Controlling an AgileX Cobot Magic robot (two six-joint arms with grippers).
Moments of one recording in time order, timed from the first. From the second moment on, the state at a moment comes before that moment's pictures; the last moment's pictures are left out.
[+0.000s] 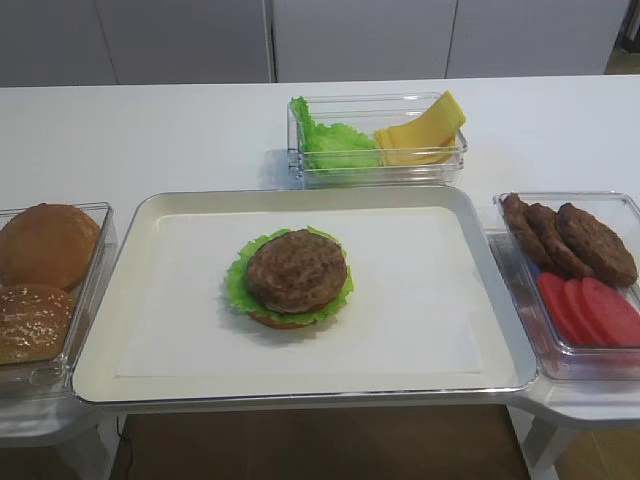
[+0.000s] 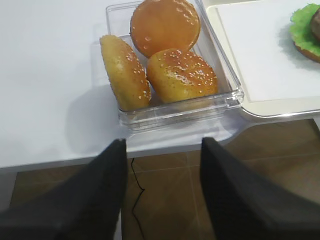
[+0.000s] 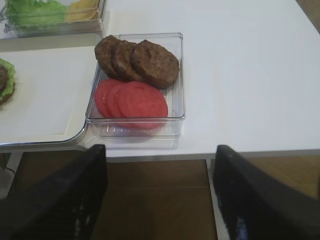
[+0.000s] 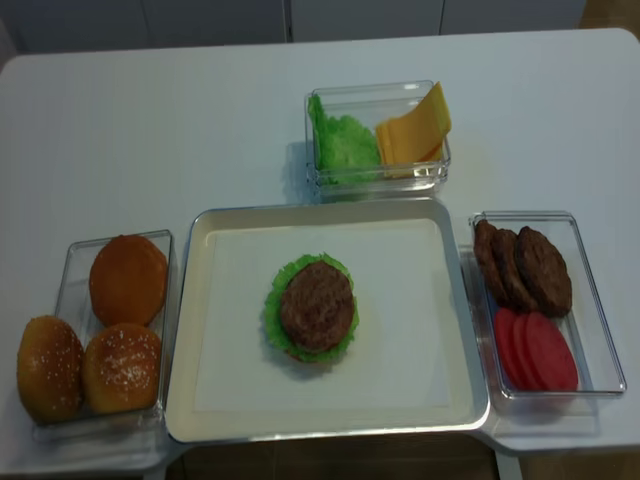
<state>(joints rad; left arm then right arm) 0.01 -0.02 -0.49 0.00 1.18 -0.02 0.14 -0.02 -0.66 -0.01 1.28 0.10</state>
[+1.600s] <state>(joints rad) 0.01 -0.02 -0.49 0.00 1.18 -0.02 0.14 -0.02 -0.48 -0.05 1.14 0.07</state>
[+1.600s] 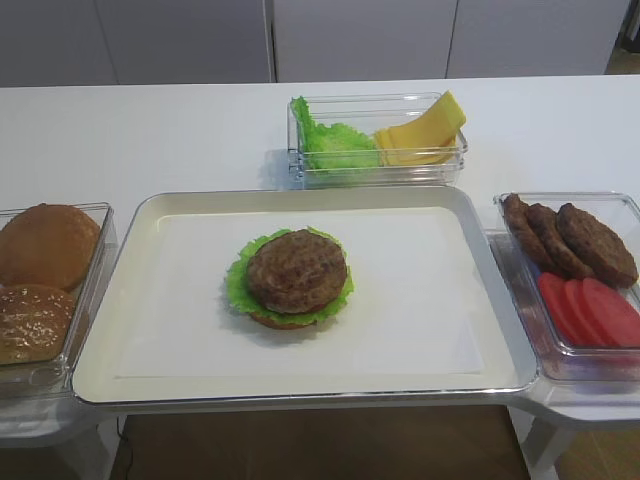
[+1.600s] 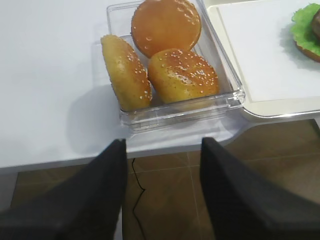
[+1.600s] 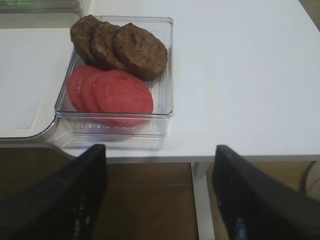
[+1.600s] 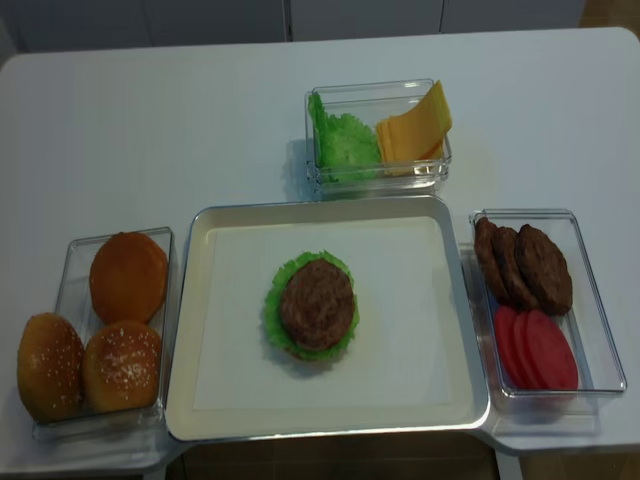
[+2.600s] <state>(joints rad) 0.01 -0.02 -0.49 0.00 1.18 -0.02 0.14 -0.02 -0.48 -0.05 1.14 0.07</state>
